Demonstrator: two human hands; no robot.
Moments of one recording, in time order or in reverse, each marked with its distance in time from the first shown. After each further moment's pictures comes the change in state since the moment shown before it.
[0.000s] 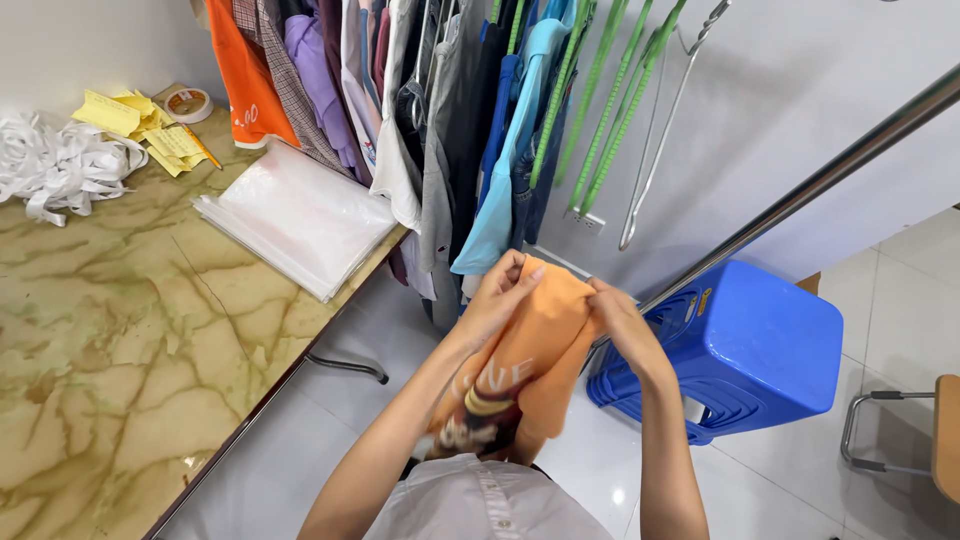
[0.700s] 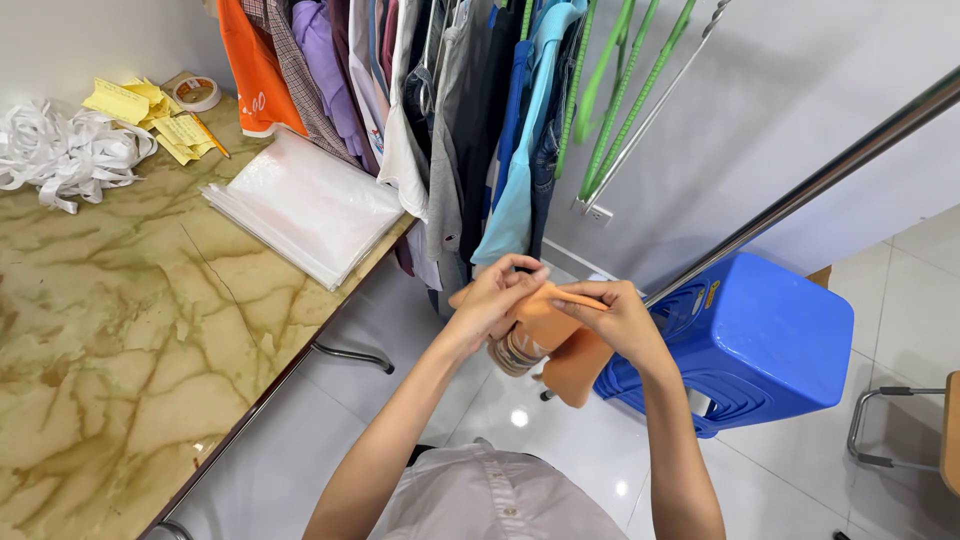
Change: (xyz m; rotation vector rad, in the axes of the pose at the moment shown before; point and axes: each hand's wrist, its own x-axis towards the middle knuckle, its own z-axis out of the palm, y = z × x) left_hand -0.042 0.049 0.018 -0.118 0.059 -0.201; right_hand -0.032 -0.085 0.018 0.060 -0.076 -0.096
